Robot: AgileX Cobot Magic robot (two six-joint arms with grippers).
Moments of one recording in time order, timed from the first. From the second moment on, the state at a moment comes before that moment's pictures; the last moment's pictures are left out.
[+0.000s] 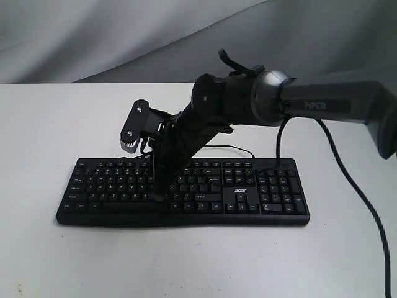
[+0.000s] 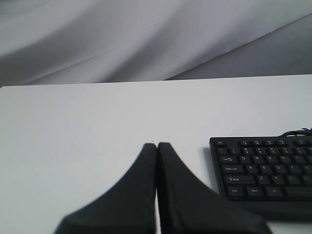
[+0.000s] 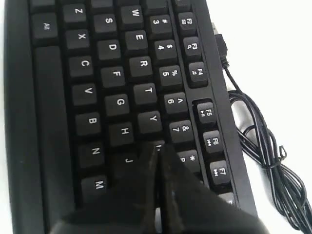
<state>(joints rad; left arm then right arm) 0.15 0.00 0.00 0.07 0.29 -0.12 0.68 2.19 -1.56 0.47 0.57 -1.06</state>
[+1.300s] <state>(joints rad) 0.15 0.00 0.00 0.07 0.29 -0.12 0.67 2.24 -1.62 0.43 0.63 -1.03</state>
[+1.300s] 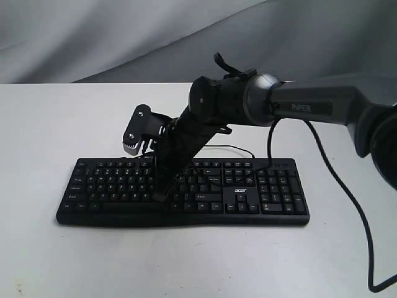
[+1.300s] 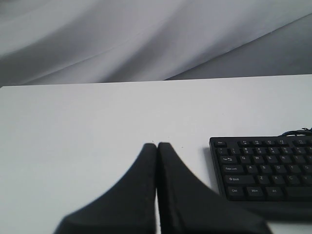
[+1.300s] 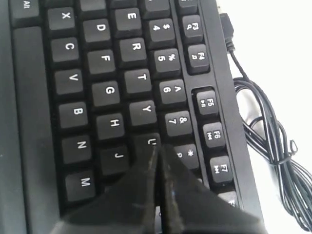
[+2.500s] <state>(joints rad) 0.15 0.00 0.00 0.07 0.29 -0.12 0.69 2.21 -1.62 0.42 0.63 -1.02</state>
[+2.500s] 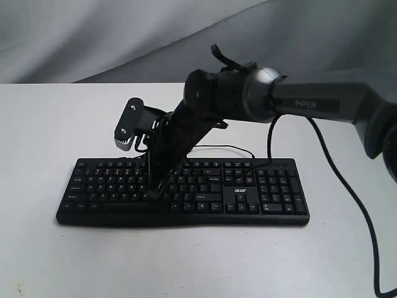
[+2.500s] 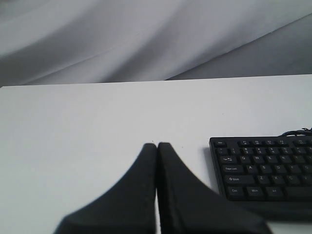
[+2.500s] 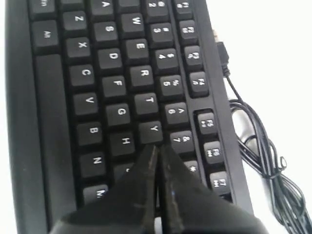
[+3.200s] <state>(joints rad) 0.15 0.00 0.00 0.07 0.29 -0.12 0.73 2.23 -1.62 0.43 0.68 -1.02</state>
